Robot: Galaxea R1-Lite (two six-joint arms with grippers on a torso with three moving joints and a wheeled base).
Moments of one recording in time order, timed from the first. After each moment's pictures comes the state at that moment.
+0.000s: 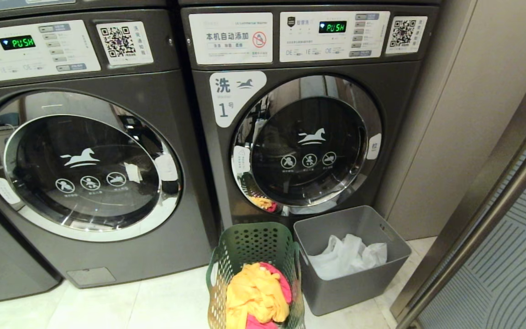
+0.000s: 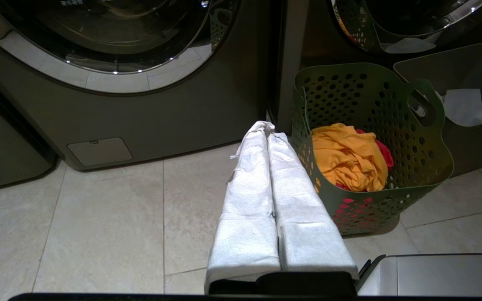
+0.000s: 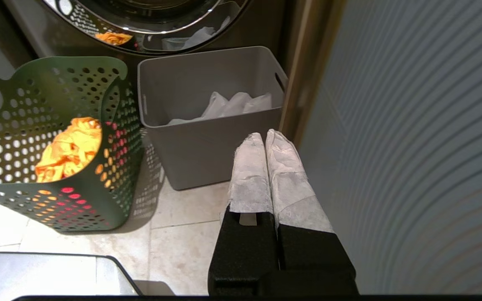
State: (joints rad) left arm 0.00 0.00 -0.07 0.19 0.00 0.06; right arm -0.01 0.00 -0.08 0.20 -0.01 -0.03
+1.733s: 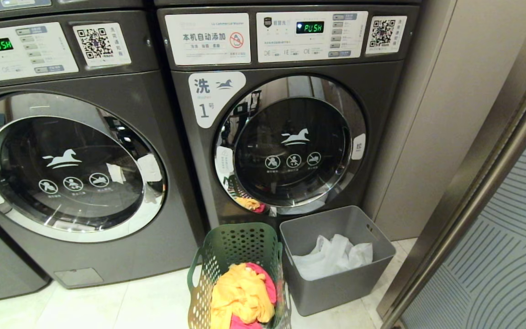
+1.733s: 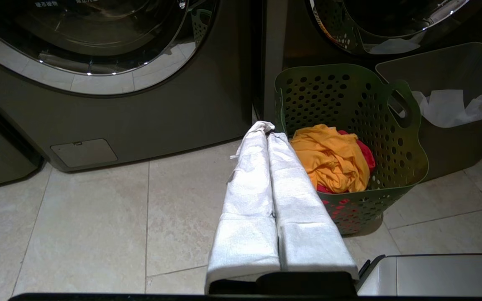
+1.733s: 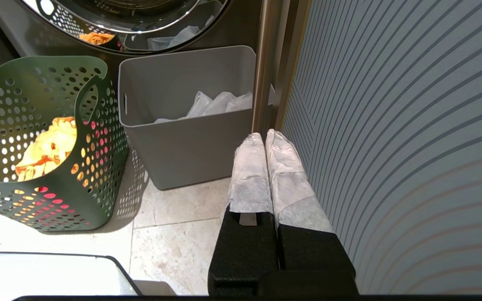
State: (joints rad) left arm 0.00 0.00 -0.07 0.19 0.00 0.05; right arm -0.01 0.00 -0.08 0.20 0.00 -0.03
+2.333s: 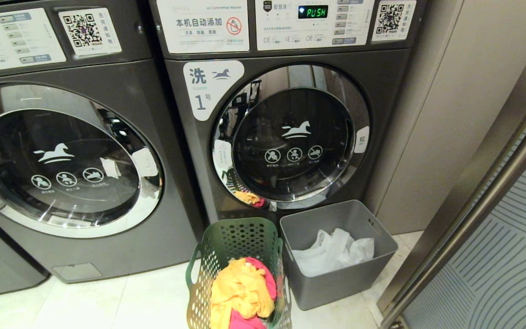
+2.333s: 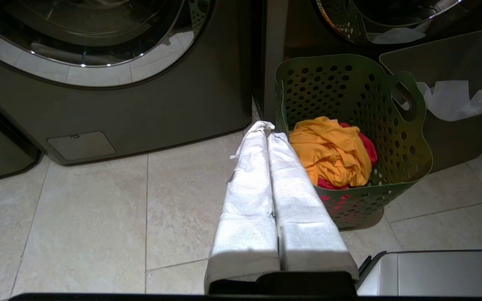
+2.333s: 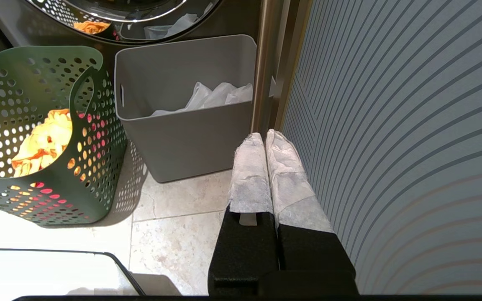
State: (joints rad) left arm 0.00 0.00 -0.07 0.19 0.00 0.05; right arm -0.01 0.00 -0.08 0.20 0.00 -0.03
